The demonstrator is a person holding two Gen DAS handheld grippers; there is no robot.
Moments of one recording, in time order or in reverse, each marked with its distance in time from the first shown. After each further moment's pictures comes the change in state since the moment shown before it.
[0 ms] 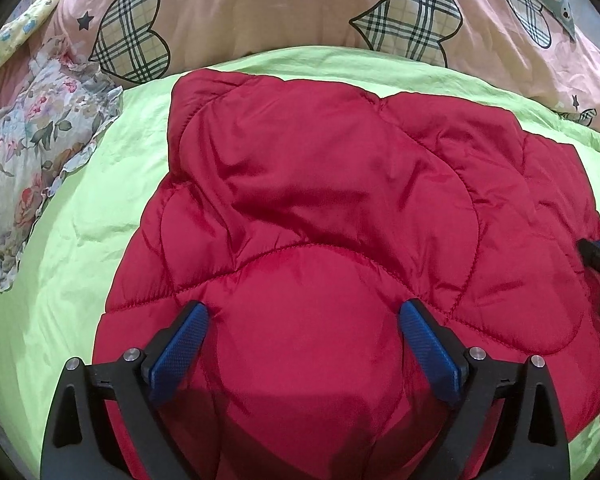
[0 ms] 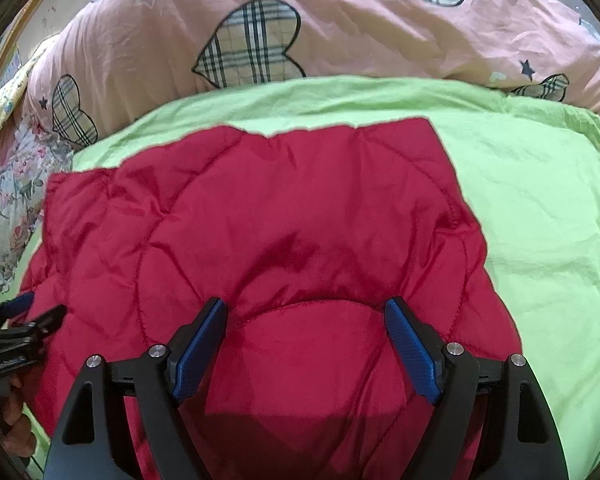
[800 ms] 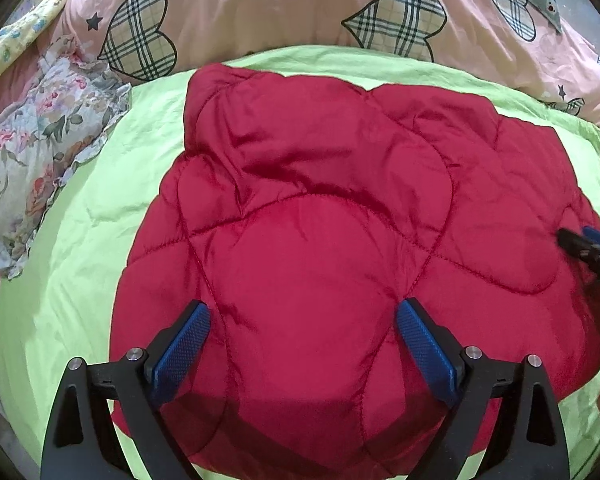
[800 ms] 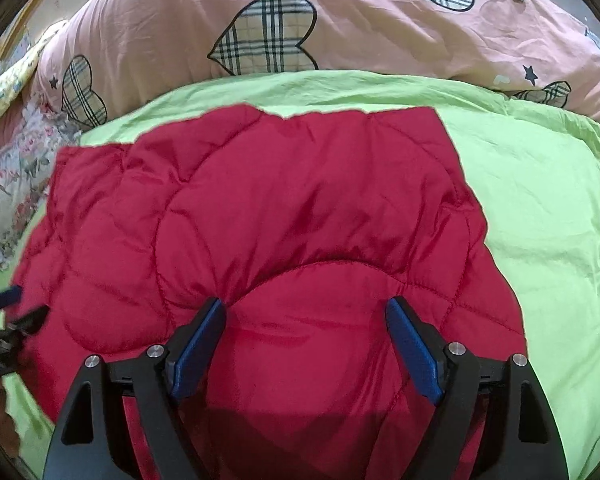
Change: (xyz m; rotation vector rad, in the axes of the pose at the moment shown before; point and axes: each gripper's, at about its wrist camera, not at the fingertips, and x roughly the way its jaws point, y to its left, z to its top) left arm -0.036 -0.003 -0.027 0.009 0.008 -0.004; right arm -0.011 0.012 -0.015 -0.040 0.028 -0.005
